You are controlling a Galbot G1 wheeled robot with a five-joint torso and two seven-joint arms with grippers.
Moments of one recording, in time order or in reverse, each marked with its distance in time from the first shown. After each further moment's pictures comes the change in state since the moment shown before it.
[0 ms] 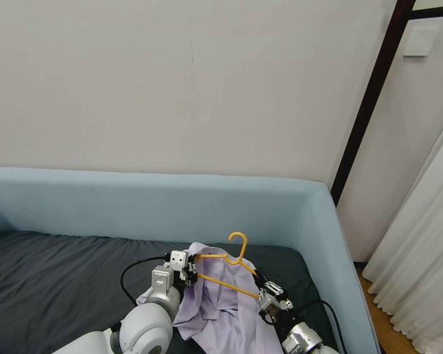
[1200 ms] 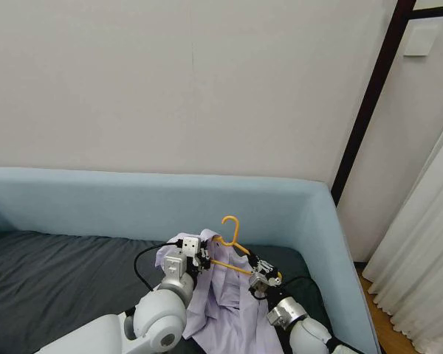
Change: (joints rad) left arm -0.186 -0.074 0.110 0.007 -0.046 0.008 -0.059; right arm 0.167 0.052 -0.101 -0.064 -0.080 -0.066 0.029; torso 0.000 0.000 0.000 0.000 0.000
